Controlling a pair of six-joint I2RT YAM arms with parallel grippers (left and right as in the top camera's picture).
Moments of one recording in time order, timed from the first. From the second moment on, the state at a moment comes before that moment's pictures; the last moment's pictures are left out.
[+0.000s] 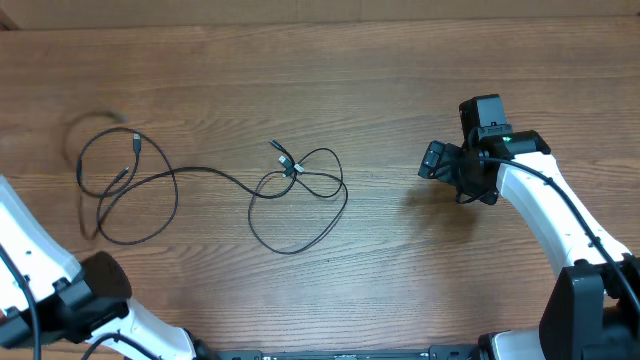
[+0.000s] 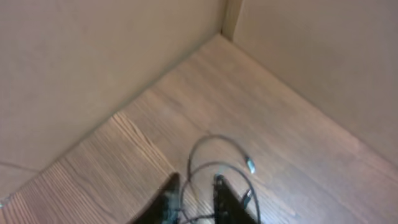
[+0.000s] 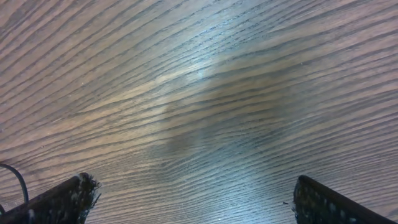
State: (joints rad) left arm 0.54 1.91 2.48 -1.30 -0.16 -0.21; right arm 0.12 1.61 1.12 -0.82 -0.03 0.51
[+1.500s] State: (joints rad) left arm 0.07 2.07 2.04 -1.69 0.11 -0.08; right arm 0.48 1.81 1.12 -0.46 -0.45 0.64
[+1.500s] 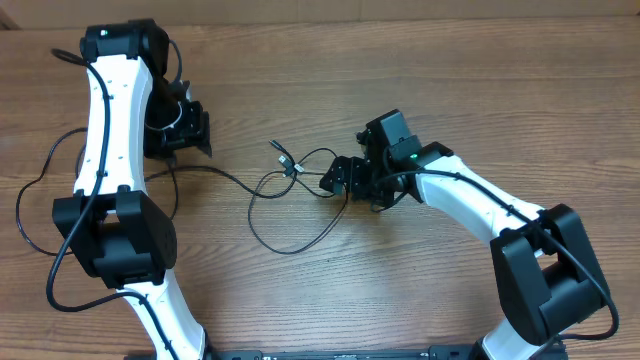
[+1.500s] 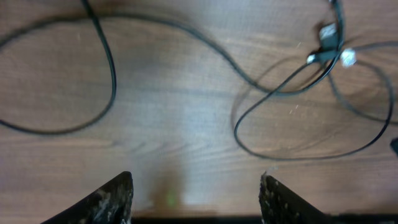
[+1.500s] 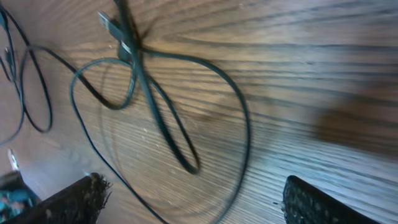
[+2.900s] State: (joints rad) left arm -0.01 2.06 2.00 -1.65 0.11 -0.10; right arm 0.63 1.81 1.12 -0.43 -0.11 1.00
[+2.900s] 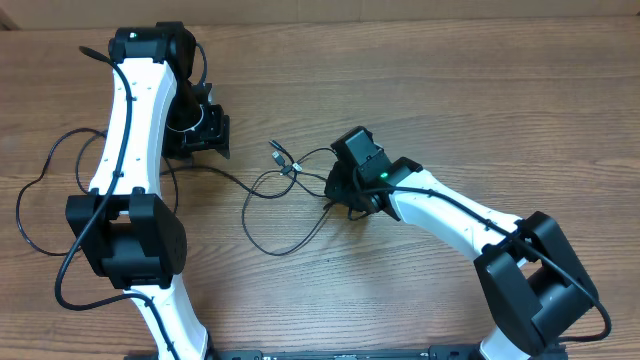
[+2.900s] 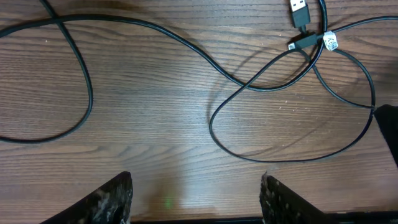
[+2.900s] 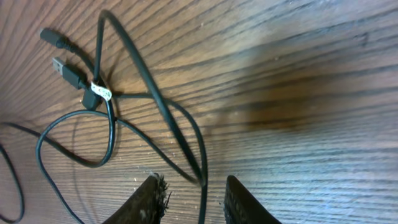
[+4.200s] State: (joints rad) left arm -0.01 2.06 2.00 -1.61 0.11 -0.10; right arm 0.54 1.67 1.28 -0.70 0.17 0.77
